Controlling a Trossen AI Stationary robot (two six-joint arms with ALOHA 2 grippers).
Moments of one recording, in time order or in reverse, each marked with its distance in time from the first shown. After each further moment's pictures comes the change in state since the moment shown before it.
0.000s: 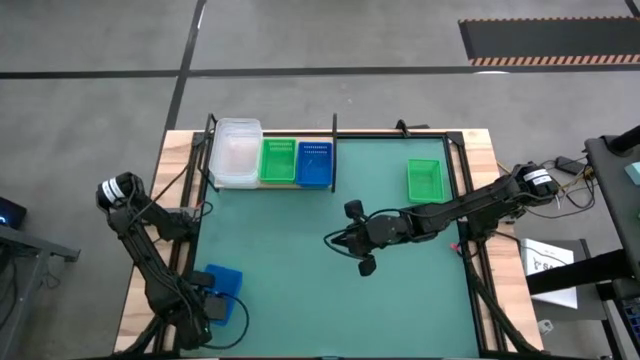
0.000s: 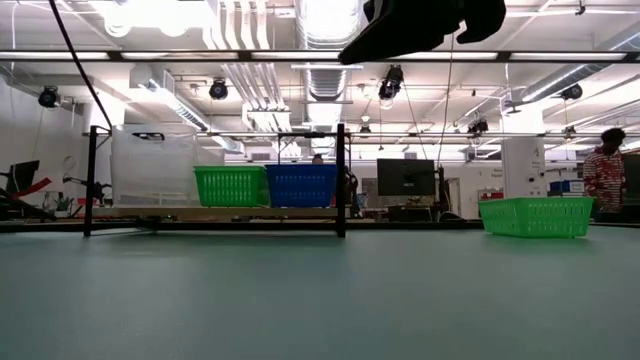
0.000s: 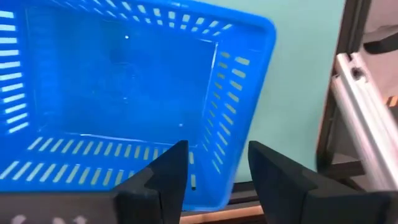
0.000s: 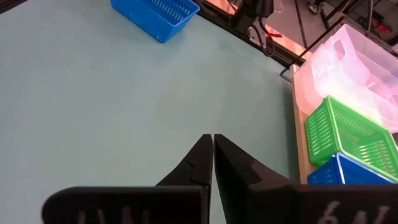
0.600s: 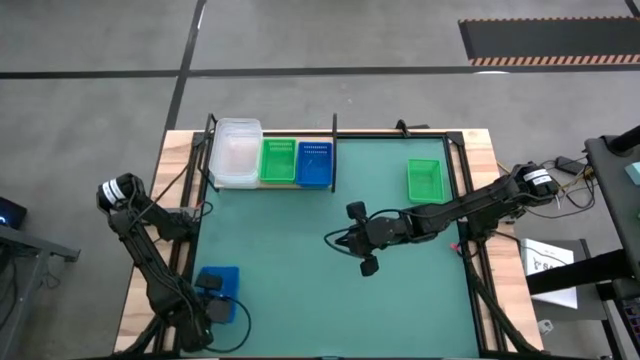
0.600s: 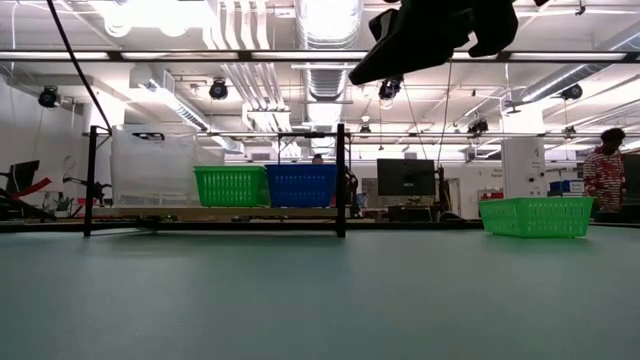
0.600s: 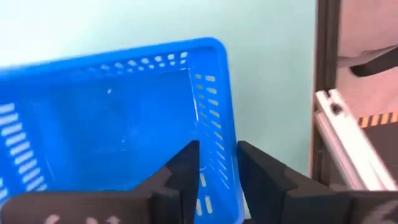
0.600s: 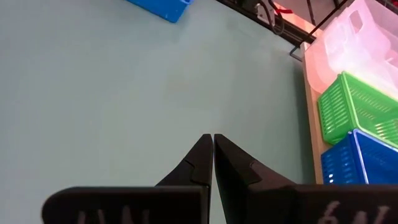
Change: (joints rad) left arm 0.002 0.012 0.004 0.077 -0.104 0.064; right arm 0.000 0.000 -0.024 -0.037 0.000 0.055
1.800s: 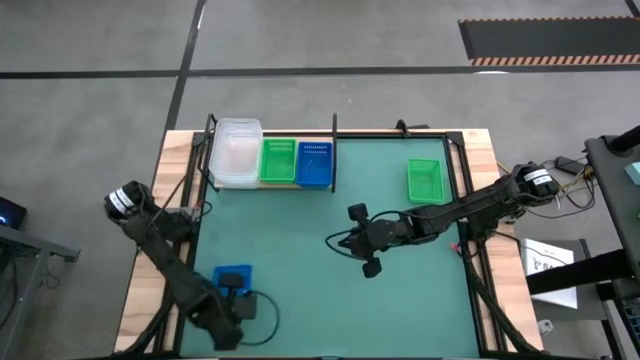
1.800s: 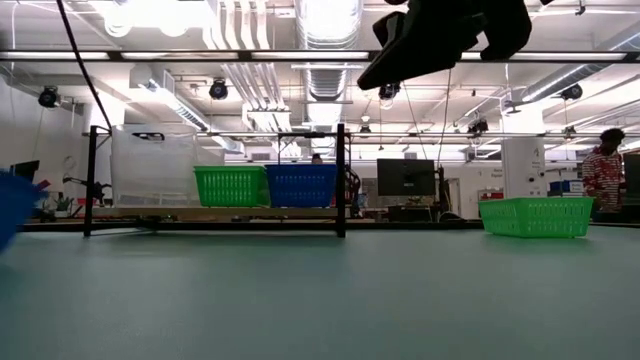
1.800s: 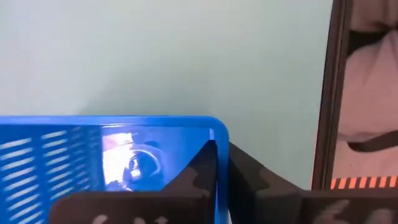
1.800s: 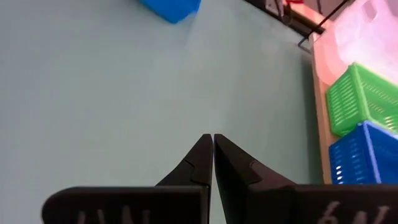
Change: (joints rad) left arm 0.188 0.105 0.139 0.015 -0.103 0.048; right arm 0.010 -0.008 -0.006 -0.038 0.000 0.006
